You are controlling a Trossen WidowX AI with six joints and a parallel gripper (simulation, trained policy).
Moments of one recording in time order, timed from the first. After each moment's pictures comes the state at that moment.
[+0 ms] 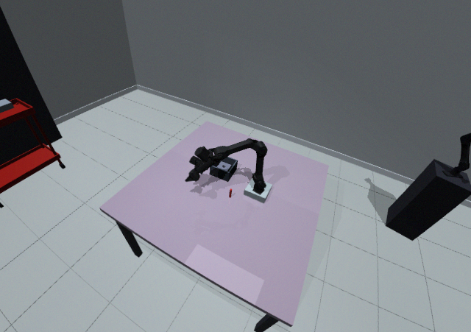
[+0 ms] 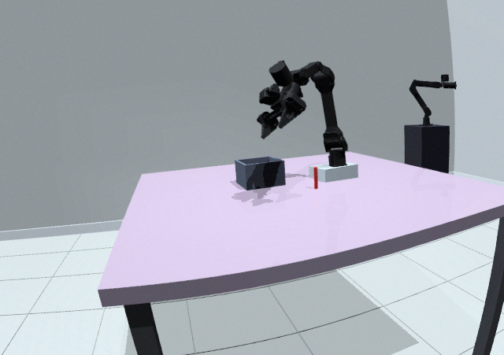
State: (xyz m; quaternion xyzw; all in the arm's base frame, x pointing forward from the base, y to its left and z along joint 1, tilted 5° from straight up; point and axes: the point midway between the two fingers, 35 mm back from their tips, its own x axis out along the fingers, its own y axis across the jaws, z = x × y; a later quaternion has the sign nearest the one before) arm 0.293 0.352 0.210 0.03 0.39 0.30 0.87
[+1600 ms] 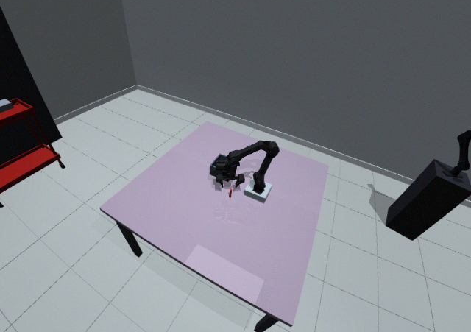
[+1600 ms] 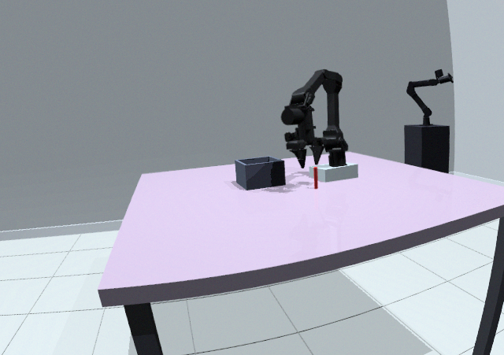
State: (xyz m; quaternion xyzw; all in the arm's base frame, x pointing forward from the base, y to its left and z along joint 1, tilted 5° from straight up) arm 0.158 0.146 0.069 0.30 0.64 -0.27 0.65
